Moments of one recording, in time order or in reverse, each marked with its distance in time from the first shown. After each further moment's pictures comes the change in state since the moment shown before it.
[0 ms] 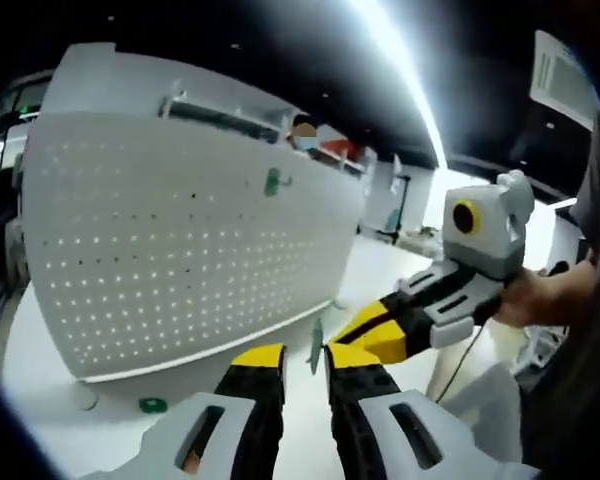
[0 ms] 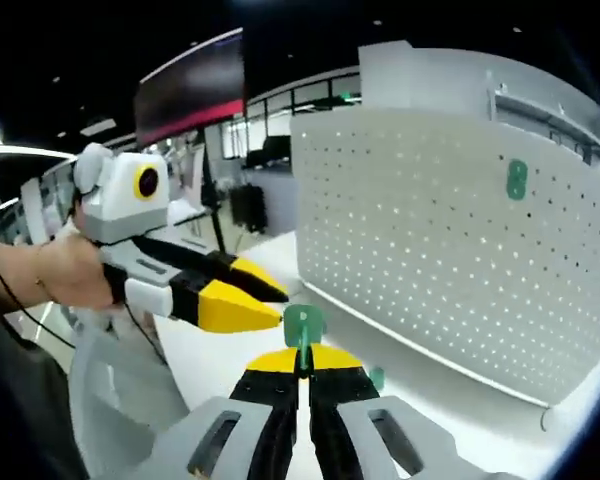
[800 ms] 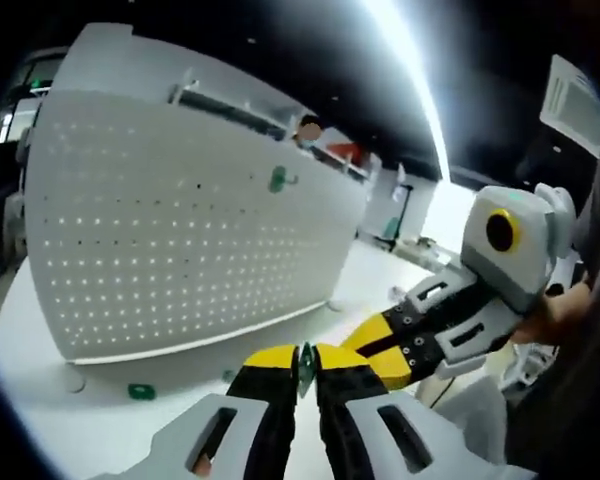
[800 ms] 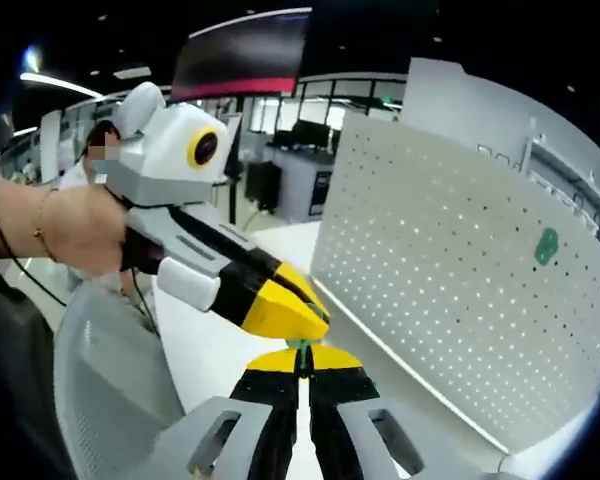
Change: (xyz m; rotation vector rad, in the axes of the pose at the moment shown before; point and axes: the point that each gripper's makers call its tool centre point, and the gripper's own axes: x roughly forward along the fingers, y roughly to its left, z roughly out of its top) left arm -0.004 0.006 -0.008 -0.039 0.048 0.010; right arm 0.007 0.032 0.008 -0.239 0.052 0.012
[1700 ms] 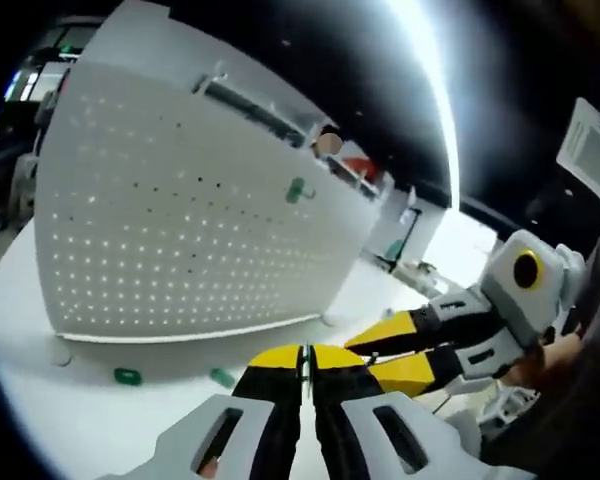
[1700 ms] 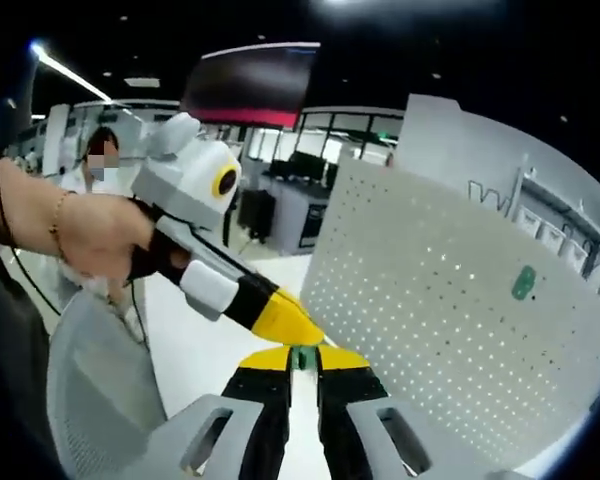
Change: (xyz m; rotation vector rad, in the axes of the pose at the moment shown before) left arm -0.002 -0.001 0.014 -0.163 -0.042 0.002; right arm -0.018 -0.004 0.028 -0.077 -0.153 -0.049
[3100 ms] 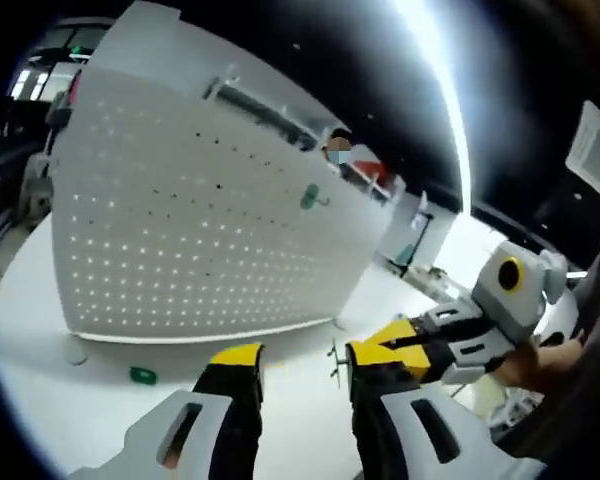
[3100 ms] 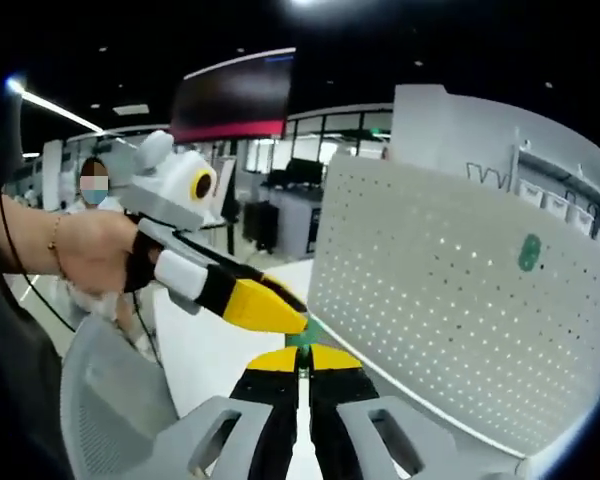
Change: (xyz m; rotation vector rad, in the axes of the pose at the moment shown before) left arm -0.015 0.014 0.010 0.024 -0.028 0.076; right arm 0.000 -0.013 -0.009 0.144 -0.025 0.026
